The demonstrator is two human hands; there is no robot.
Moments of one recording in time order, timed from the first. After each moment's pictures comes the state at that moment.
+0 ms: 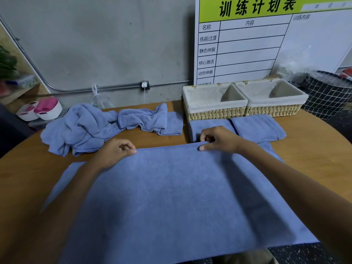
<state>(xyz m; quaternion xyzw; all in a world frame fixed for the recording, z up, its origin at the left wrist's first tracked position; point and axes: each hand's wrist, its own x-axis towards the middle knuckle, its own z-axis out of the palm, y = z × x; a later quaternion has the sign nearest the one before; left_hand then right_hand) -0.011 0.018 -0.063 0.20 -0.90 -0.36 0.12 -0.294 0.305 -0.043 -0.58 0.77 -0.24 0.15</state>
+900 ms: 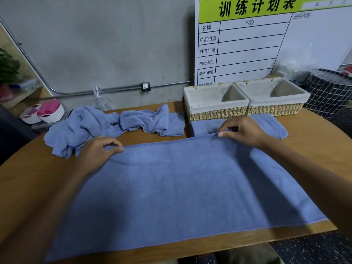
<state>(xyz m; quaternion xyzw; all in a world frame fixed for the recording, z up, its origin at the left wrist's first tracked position) 0.021 0.002 -0.047 0.20 -0.93 -0.20 0.23 -0.328 0.345 -0.030 -0.59 0.74 -0.33 -0.02</state>
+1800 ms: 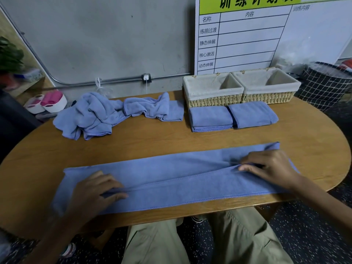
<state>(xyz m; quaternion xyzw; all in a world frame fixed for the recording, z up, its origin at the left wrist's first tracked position) 0.144 0.123 -0.091 0.03 -0.95 -0.04 0.30 -0.231 0.482 -0.078 -0.63 0.69 -0.31 -0.17</state>
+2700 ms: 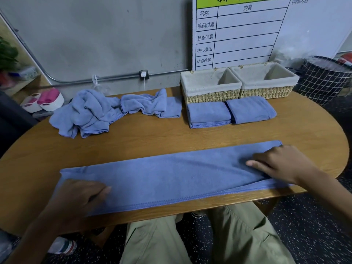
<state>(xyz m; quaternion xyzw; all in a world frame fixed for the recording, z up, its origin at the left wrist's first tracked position) 0.171 0.113 -0.071 0.06 -0.97 0.00 0.22 -0.240 0.506 -0.066 -0.60 0.76 -0.07 -0.24</state>
